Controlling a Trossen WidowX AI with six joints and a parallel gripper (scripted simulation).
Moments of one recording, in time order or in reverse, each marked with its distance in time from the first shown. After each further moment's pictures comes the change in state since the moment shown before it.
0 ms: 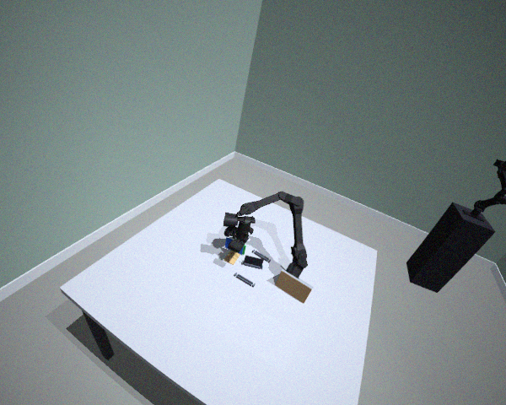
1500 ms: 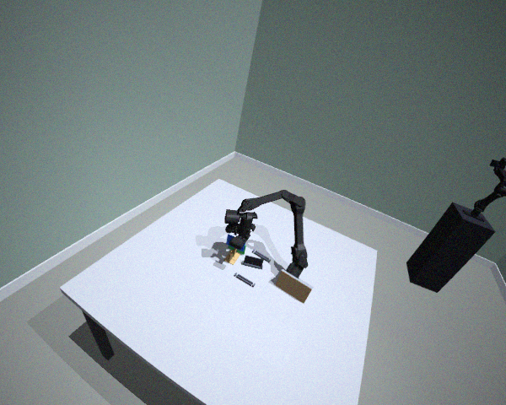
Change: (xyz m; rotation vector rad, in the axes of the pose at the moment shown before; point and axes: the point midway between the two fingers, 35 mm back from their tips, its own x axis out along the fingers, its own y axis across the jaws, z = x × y) arm -0.034 0.009 -0.008 0.004 0.002 0.005
